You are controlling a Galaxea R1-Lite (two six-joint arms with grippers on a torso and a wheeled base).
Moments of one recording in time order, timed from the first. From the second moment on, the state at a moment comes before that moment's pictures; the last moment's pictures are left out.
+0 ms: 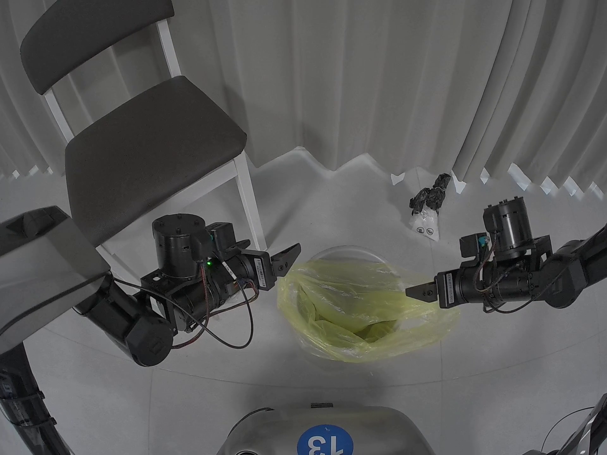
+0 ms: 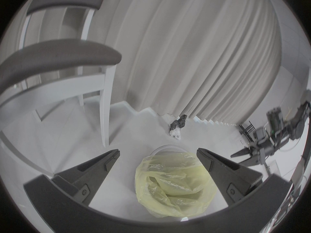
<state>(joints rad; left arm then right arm) -0.49 2.02 -0.78 -1.06 -0.06 -0.22 0.36 1.83 -0.85 -0.26 0.08 0.17</state>
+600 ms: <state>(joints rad) -0.53 1.98 -0.77 -1.11 -0.06 -0.31 0.57 1.79 -0.96 -0.13 -0.06 0.09</state>
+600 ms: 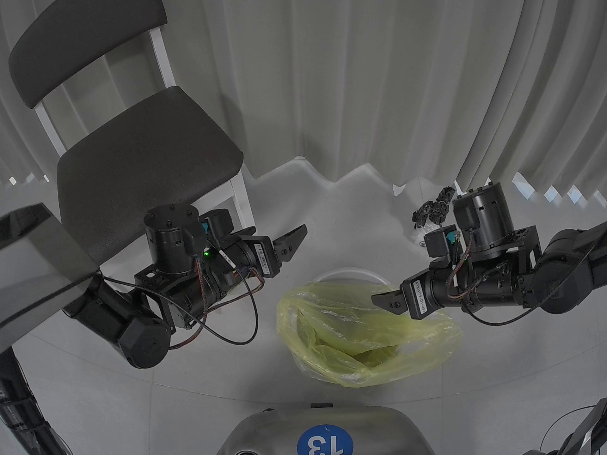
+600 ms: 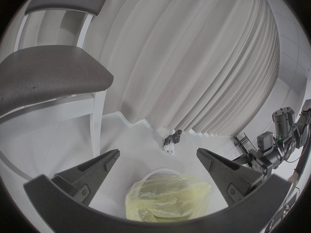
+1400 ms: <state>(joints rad) -0.56 1.88 -0.73 -1.14 -0.08 -0.29 0.66 1.88 -1.07 -0.13 -0.07 0.08</state>
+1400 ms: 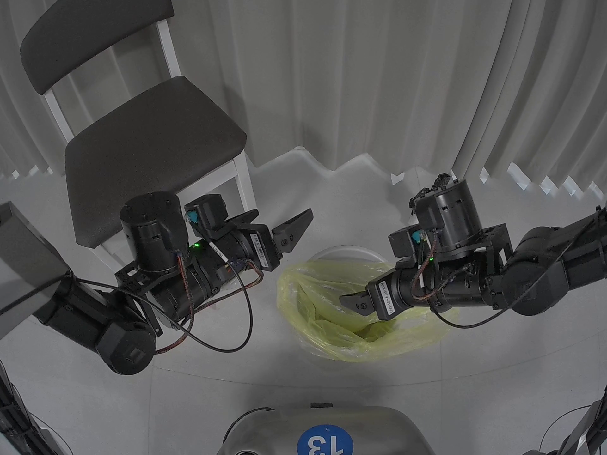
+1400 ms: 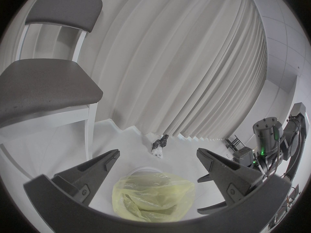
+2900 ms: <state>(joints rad) -0.53 1.90 -0.76 -1.13 -0.08 -0.29 0.63 2.28 -1.34 -0.08 -0.13 -0.11</state>
